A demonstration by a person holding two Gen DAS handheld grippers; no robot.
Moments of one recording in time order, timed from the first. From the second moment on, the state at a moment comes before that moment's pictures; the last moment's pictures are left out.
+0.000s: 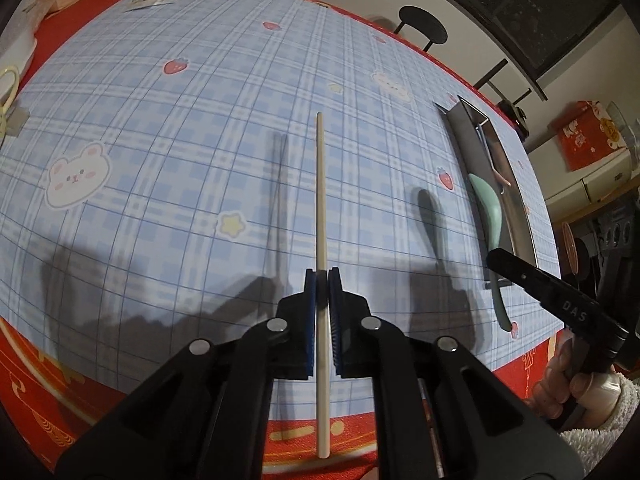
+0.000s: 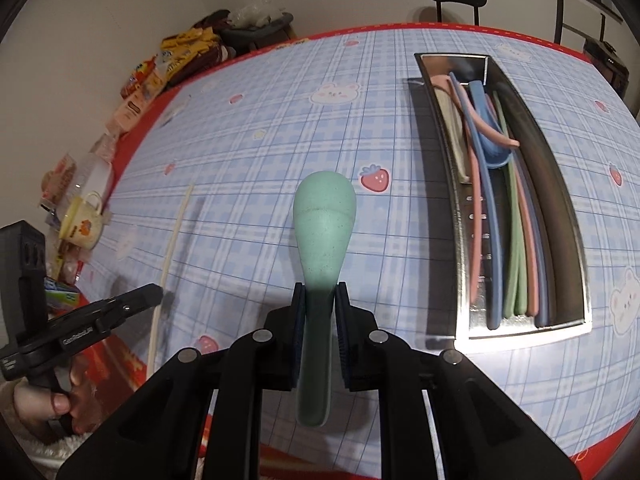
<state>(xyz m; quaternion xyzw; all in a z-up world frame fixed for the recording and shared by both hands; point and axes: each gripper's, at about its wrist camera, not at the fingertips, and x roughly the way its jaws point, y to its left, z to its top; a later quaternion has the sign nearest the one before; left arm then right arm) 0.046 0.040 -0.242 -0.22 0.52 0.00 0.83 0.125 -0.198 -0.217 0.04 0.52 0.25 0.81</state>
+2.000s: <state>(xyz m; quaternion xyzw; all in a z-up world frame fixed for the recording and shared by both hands) 0.239 -0.163 -0.250 -0.27 0.56 -0.09 0.78 0.267 -0.306 -0.200 0.02 0.49 0.23 0.84</state>
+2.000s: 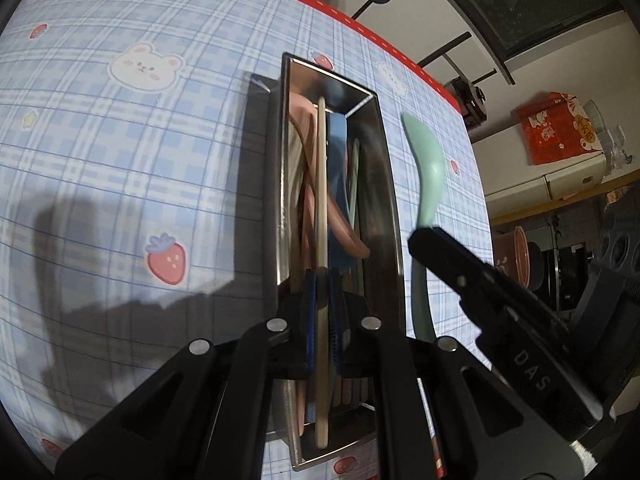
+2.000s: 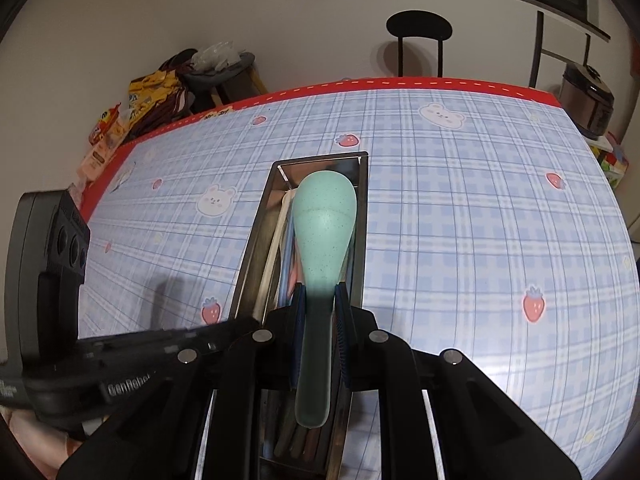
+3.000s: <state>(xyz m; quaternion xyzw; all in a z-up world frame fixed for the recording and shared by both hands) 0.182 -0.070 -0.183 -0.20 0.47 0.00 0.86 0.296 -0.263 -0.188 -0.04 0.50 0.21 0.84</state>
